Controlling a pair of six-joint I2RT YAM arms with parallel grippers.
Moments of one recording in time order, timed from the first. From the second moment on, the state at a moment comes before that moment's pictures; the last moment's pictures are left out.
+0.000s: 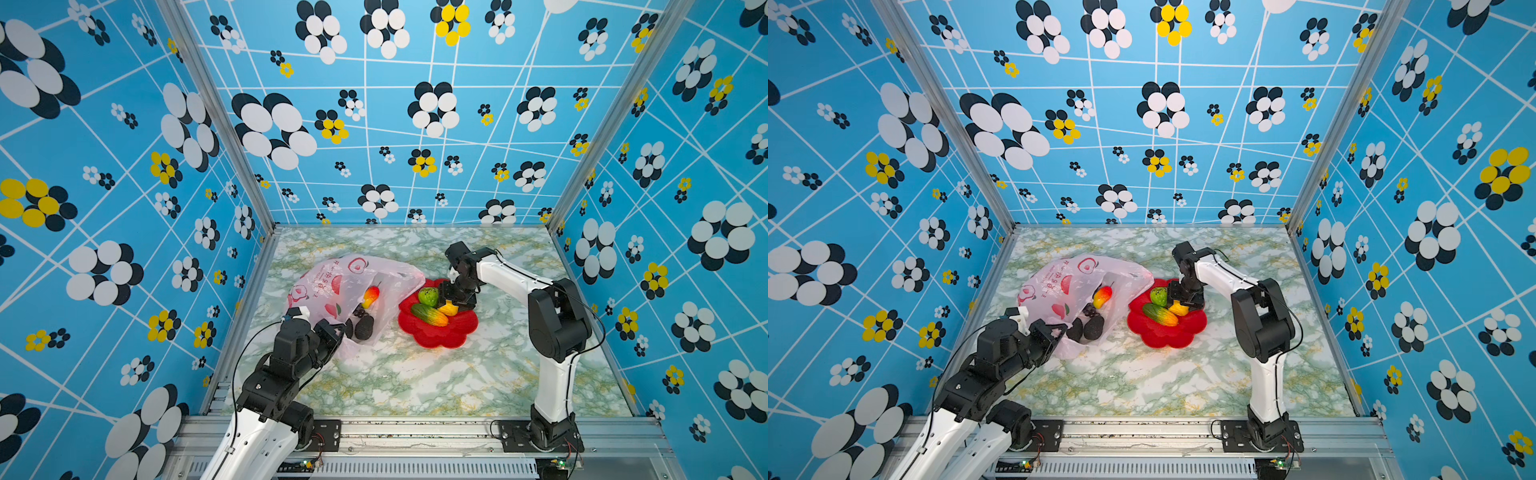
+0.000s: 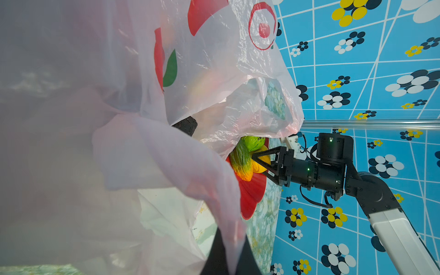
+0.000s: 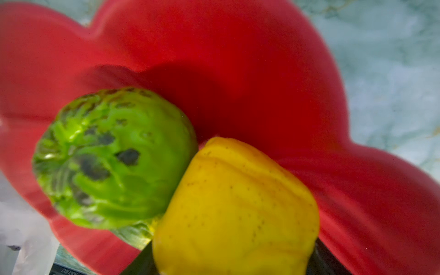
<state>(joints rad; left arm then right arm) -0.33 0.48 0.53 -0.56 0.17 -1.21 0.43 1.99 1.51 -0.96 -0.19 0.47</state>
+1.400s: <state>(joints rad) -0.34 0.63 0.53 -0.42 0.19 -1.24 0.43 1.77 1.43 -0.85 -0.38 0.53</state>
